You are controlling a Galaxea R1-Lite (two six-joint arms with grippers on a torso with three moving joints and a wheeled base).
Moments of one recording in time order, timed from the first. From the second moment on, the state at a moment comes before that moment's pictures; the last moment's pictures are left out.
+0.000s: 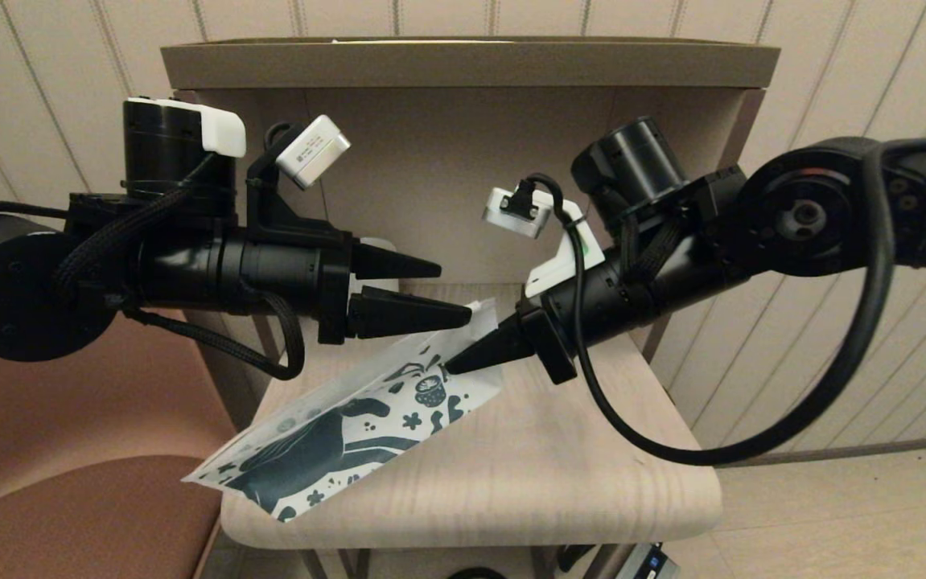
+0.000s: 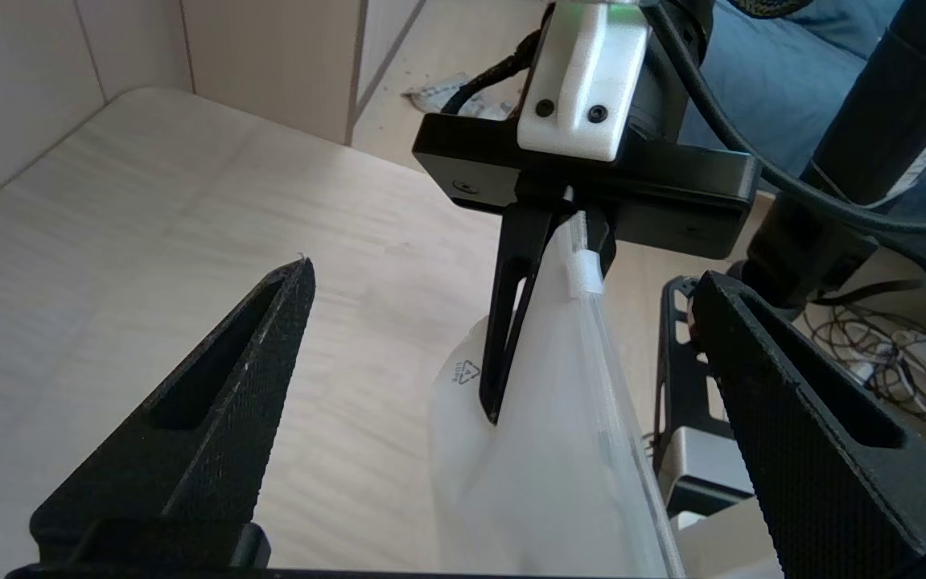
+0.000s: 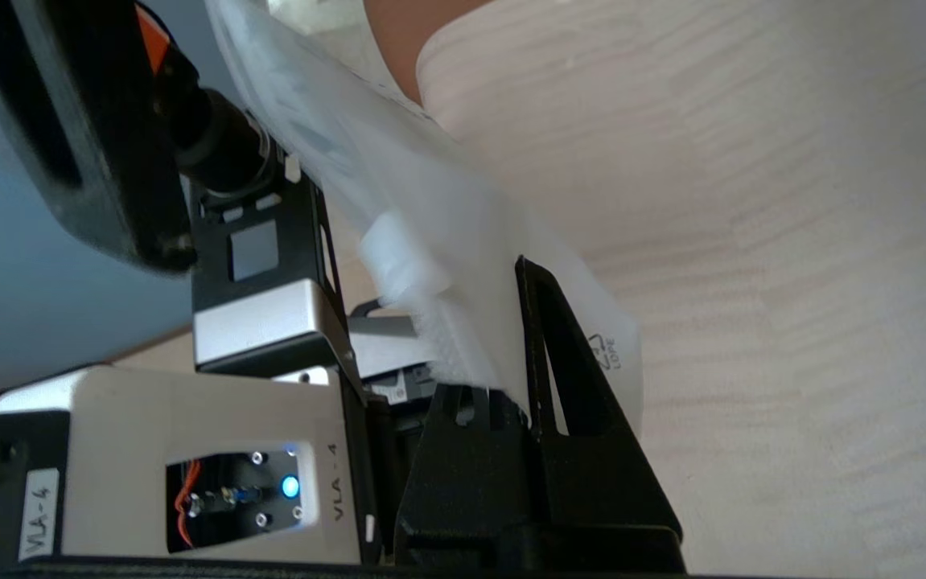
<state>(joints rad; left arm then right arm) -0.48 1.70 -1.24 -0.20 -0.92 0.06 0.61 1.89 -1.70 0.49 0.77 -0.23</state>
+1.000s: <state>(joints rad) -0.49 1.73 -1.21 -0.32 -0.82 0.07 0.60 1.93 -1.76 0.49 0.76 -0.15</state>
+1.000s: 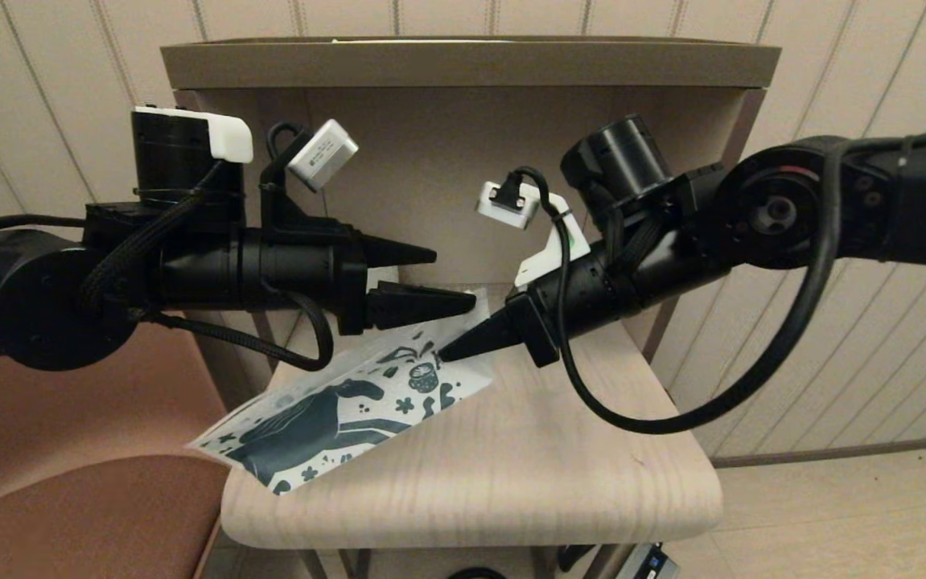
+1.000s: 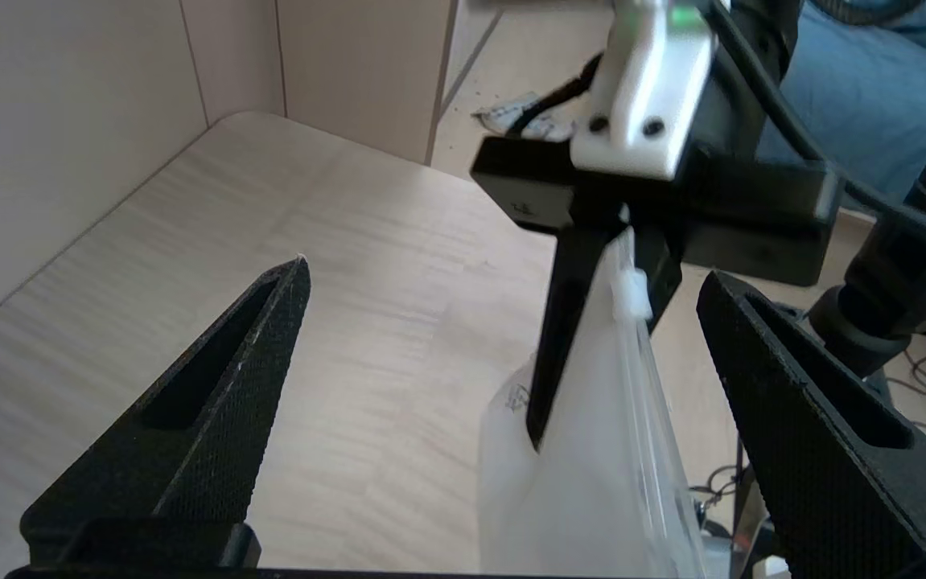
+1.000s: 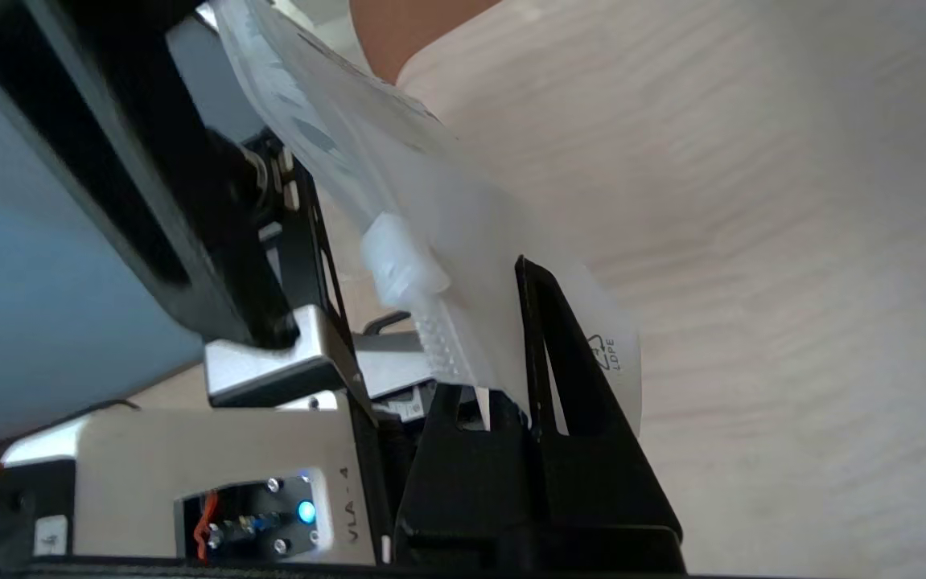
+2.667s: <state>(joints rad) -0.51 1.73 -1.18 -0.34 -0.82 0.07 0.61 1.94 -1.78 0.49 0.76 -0.14</state>
